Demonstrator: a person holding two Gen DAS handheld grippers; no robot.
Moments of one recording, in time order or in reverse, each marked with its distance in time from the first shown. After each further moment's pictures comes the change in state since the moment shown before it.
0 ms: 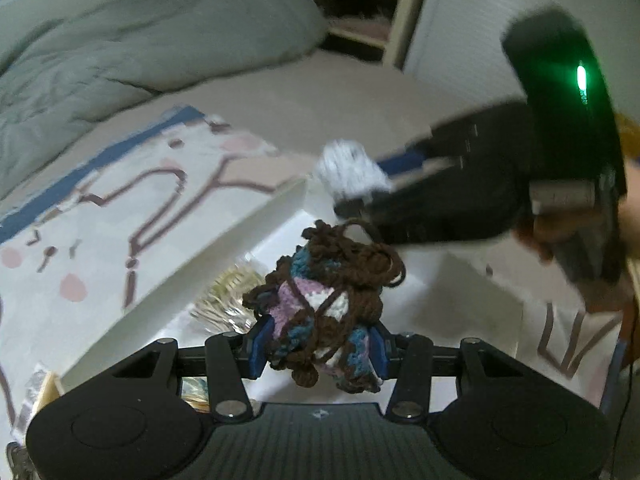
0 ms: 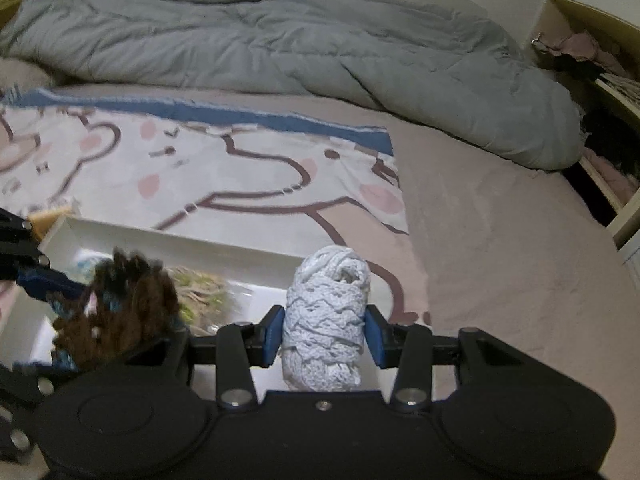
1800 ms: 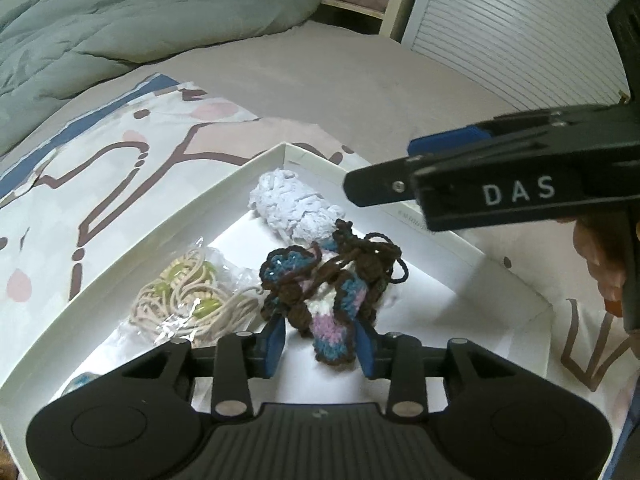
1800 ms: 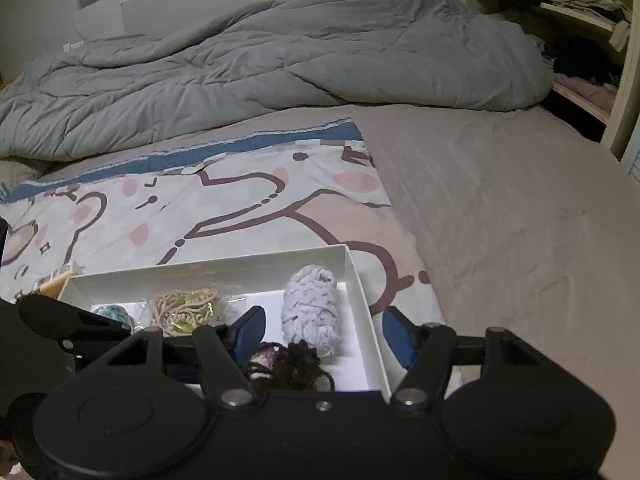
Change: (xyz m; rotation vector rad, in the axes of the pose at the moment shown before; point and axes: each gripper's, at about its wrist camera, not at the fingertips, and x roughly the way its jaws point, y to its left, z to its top) left arm 0.055 -0.009 0.005 -0.020 0.044 -0.013; right arm -0.004 -0.036 -0.033 0.305 -0.059 0.089
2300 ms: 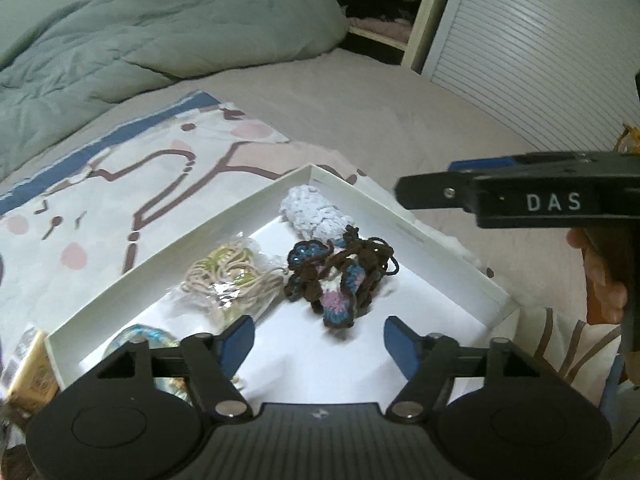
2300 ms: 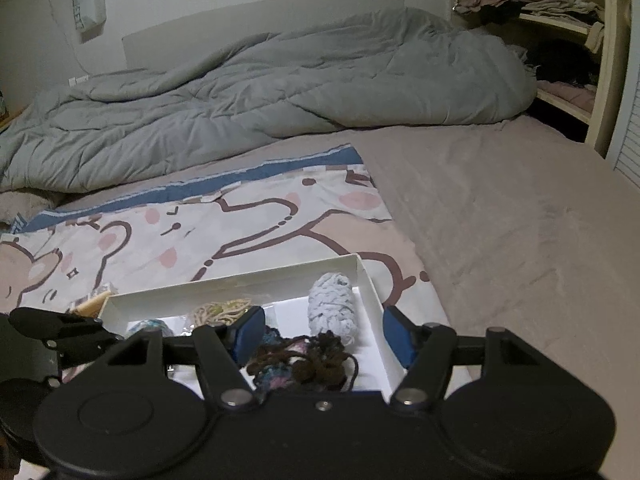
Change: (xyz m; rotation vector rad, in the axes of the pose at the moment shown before) left arm -0.066 -0.005 -0.022 -0.073 -0.071 0.059; right arm -0.054 0.012 -0.011 0.062 -0.076 0.009
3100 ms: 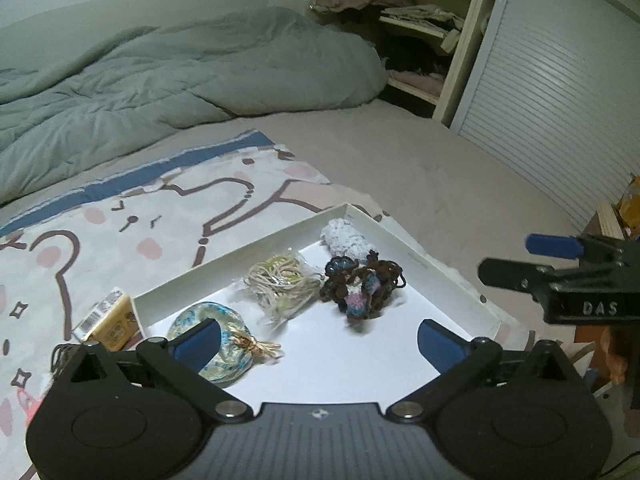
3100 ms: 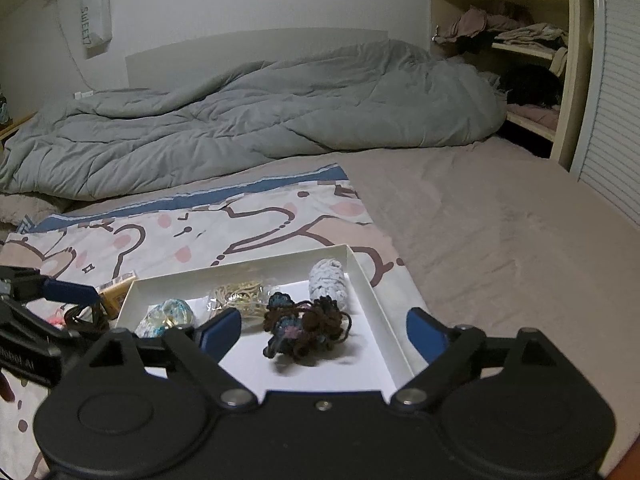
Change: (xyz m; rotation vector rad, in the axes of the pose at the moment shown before) left arm -0.092 0.002 -0.032 -0.097 -0.136 0.091; right arm -0.081 0.021 -0.043 -0.007 -0.085 -0.062
